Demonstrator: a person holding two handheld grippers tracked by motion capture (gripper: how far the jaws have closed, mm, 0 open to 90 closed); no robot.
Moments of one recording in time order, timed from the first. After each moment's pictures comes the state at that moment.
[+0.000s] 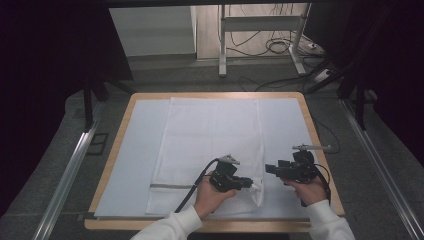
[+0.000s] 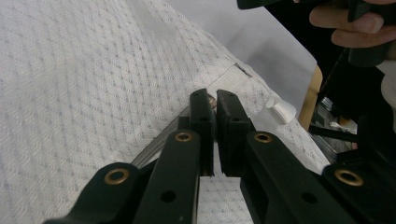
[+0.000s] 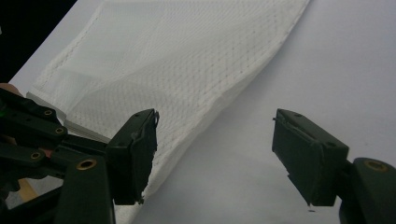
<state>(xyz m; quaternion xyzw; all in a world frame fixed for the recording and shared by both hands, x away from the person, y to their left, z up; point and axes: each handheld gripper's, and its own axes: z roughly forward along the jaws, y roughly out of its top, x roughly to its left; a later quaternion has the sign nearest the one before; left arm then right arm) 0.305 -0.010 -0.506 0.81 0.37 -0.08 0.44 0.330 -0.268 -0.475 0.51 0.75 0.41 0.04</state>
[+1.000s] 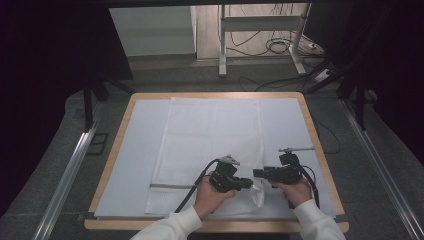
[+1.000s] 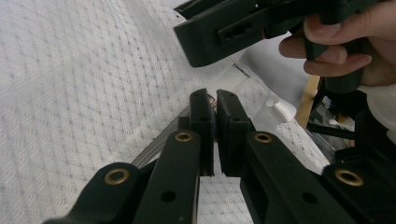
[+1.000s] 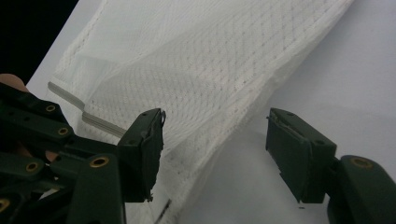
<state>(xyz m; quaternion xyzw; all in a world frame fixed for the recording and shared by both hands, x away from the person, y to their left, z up) 0.305 -0.011 -0.507 0.82 0.36 -0.08 0.44 0.337 -0.242 -0.500 0.52 0.75 0.40 -0.04</state>
